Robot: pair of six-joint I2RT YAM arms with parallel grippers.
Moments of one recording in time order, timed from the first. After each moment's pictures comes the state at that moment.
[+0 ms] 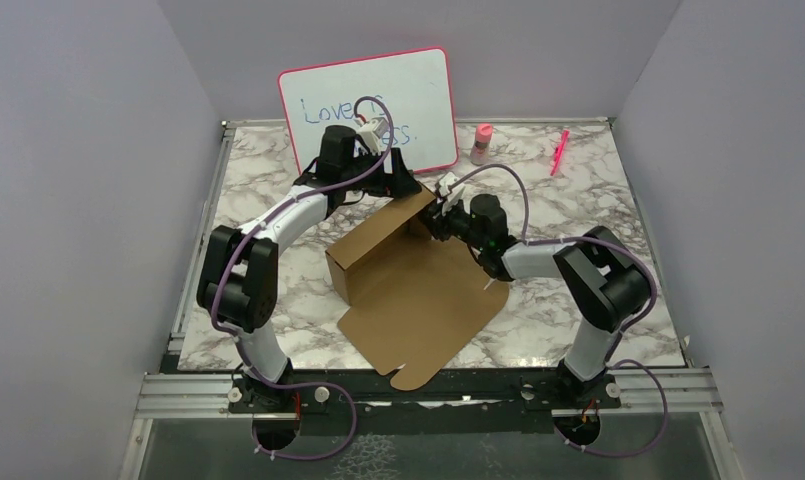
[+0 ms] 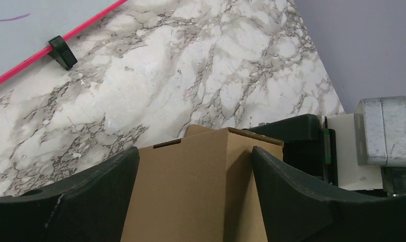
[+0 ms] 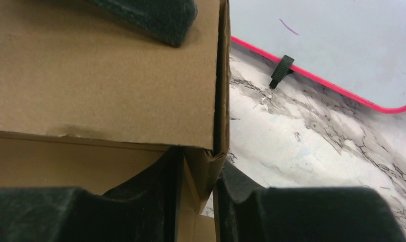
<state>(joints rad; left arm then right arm) -0.36 1.76 1.27 0.02 0.60 -0.38 0.58 1.78 0.78 0.80 -0.22 -0.10</state>
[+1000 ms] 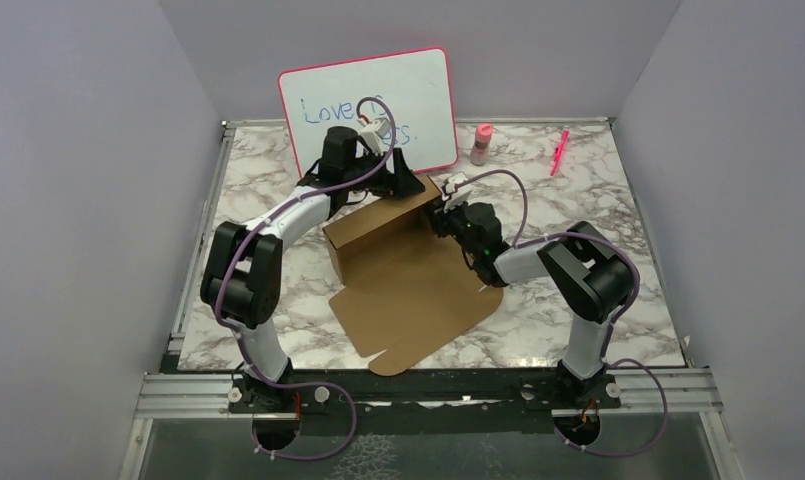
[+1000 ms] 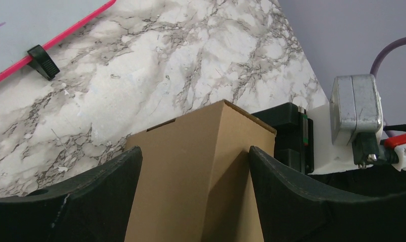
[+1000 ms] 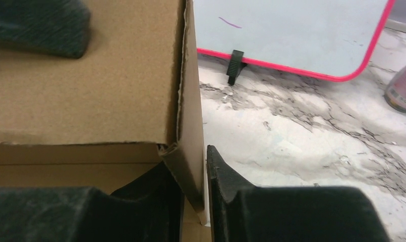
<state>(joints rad) -0.36 1.78 1.27 0.08 0.65 -0.41 0.61 1.87 0.76 0.99 0.03 0.01</state>
